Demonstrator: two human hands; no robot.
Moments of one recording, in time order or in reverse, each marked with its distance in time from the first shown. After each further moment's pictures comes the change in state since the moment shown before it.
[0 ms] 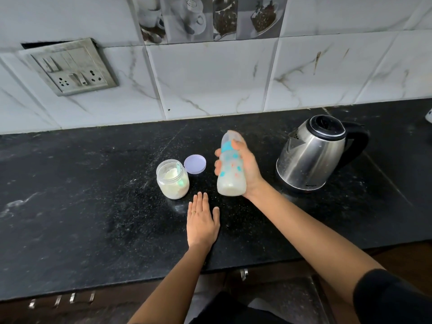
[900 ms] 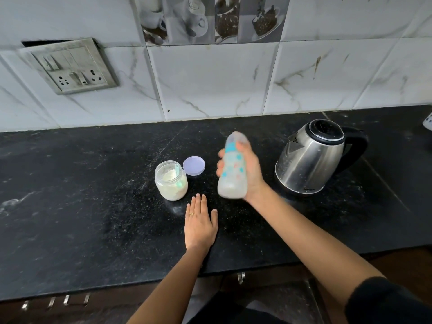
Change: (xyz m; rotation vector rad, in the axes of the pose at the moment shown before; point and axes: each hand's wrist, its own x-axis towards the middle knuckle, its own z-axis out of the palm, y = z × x) left_hand 0.000 0.003 -0.003 -0.008 0.005 -0.003; right_hand -0.007 -0.005 0.003 -0.010 -0.010 -0.016
